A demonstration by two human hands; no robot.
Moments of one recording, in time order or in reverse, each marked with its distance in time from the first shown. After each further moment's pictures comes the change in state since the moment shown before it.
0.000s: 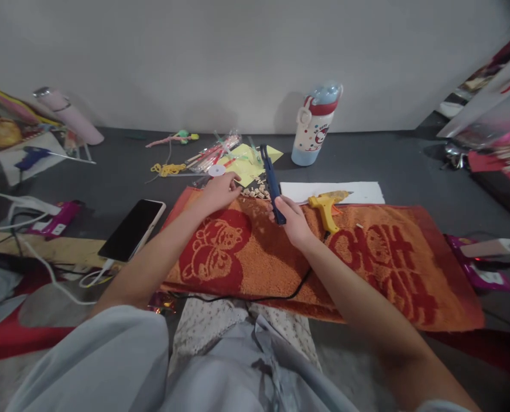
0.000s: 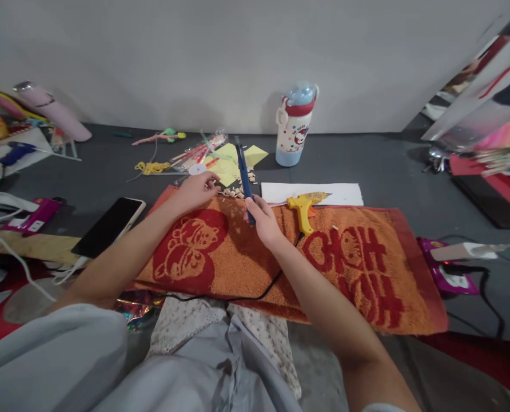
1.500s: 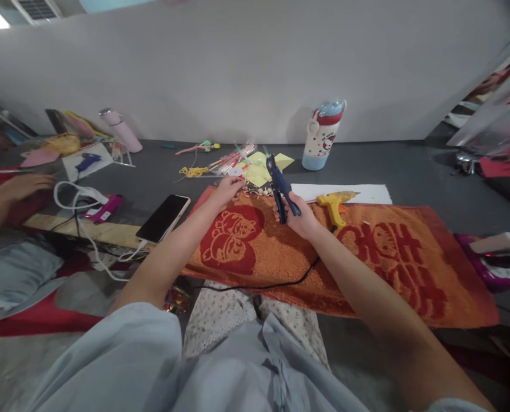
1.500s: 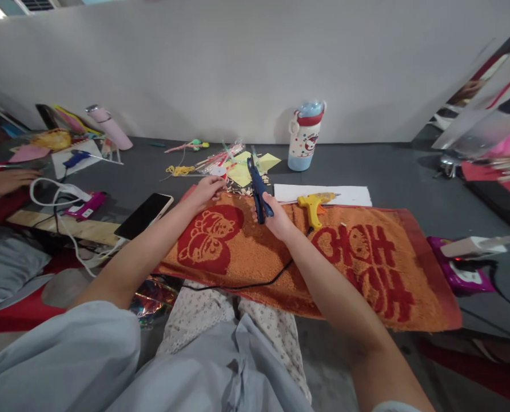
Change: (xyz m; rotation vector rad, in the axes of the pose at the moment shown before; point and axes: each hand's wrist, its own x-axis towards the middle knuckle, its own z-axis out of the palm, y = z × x) left_hand -0.019 -0.016 0.010 -0.702 0.106 -0.251; right_hand -0.004 0.004 -0.007 0.179 -0.202 0.185
